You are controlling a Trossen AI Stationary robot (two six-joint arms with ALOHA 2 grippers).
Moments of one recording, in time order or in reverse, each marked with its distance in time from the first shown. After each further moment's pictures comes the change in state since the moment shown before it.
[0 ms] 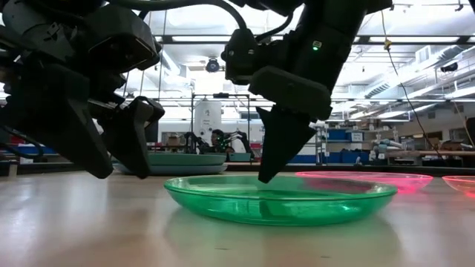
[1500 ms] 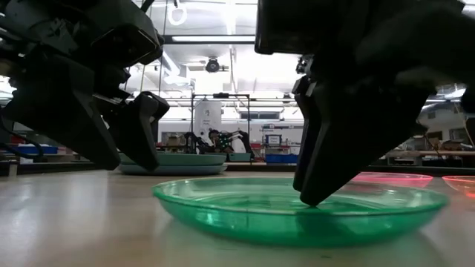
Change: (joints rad) left arm 0.000 0.001 0.000 0.049 0.004 0.024; right arm 0.193 0.052 0.044 -0.022 0.032 -0.069
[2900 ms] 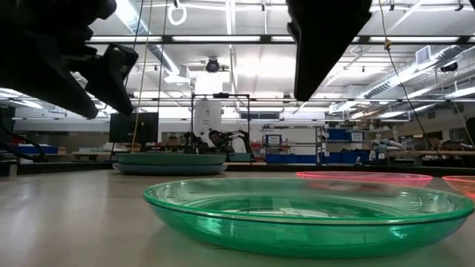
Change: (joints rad) left arm -0.067 -0.347 -0.105 -0.256 -0.246 0.169; right arm -0.067 -0.001 0.376 -0.586 -0.010 0.143
